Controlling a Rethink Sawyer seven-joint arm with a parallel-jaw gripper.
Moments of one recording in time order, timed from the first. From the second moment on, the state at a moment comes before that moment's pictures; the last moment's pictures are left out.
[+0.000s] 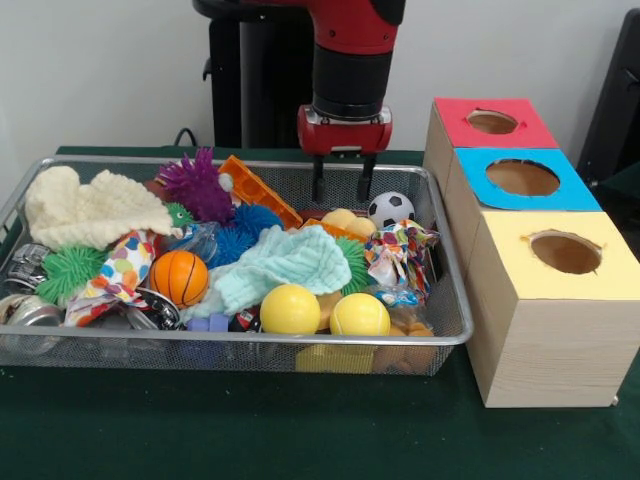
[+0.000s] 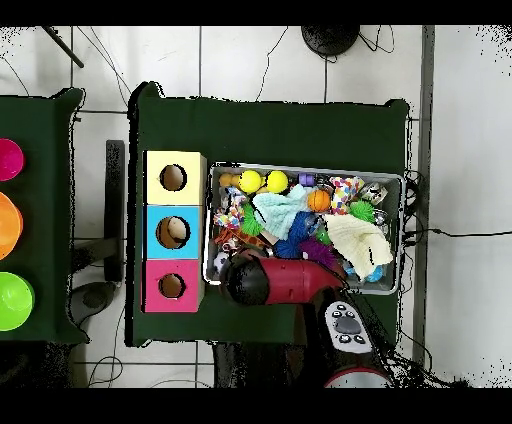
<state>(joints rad) -0.27 -0.62 0.03 1.91 -0.25 0.21 1.57</state>
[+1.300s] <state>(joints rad) -0.23 -0.53 0.03 1.96 -0.33 0.14 1.57</state>
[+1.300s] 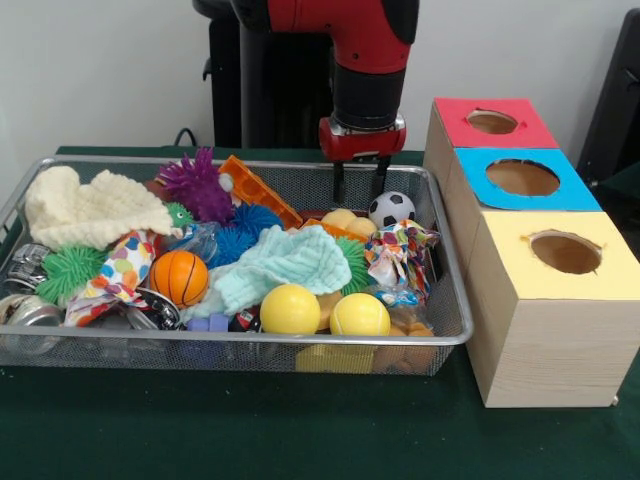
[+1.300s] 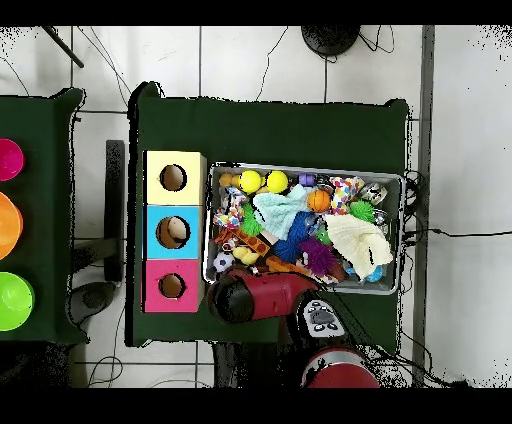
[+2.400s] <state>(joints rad) -0.23 -0.53 0.04 1.94 -0.33 0.19 1.57</state>
